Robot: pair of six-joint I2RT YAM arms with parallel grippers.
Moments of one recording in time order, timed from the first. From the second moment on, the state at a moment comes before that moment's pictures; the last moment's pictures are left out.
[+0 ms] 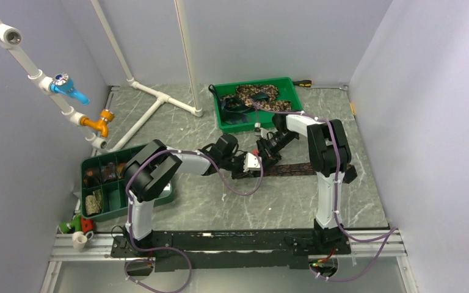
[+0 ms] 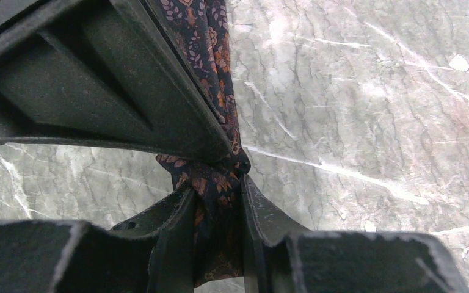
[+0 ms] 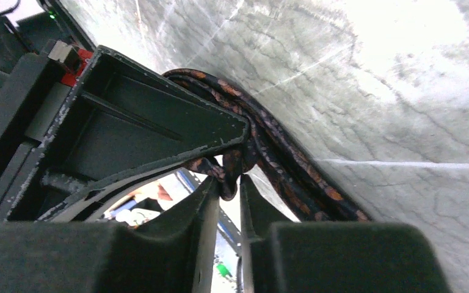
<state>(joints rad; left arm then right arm) -0.78 1.96 1.02 0.26 0.66 0.64 0.26 2.15 1.46 -1.05 -0.83 -0.16</state>
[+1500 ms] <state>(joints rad) -0.75 1.96 1.04 0.19 0.69 0.63 0.25 2.19 1.50 -1.07 -0.87 -0.23</state>
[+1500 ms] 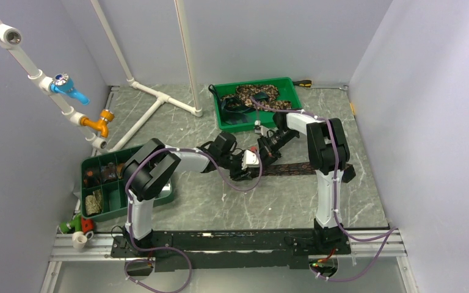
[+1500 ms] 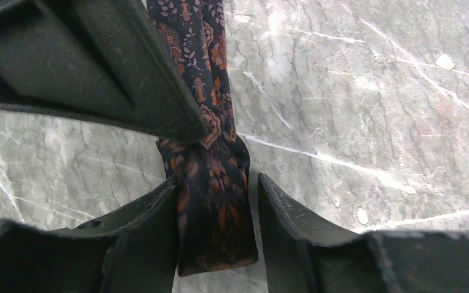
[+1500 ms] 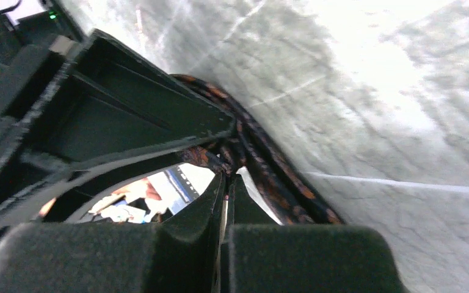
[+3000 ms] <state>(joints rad) -0.74 1.97 1.02 0.25 0.72 0.55 0.28 2.12 1.54 -1.00 -0.81 -0.16</state>
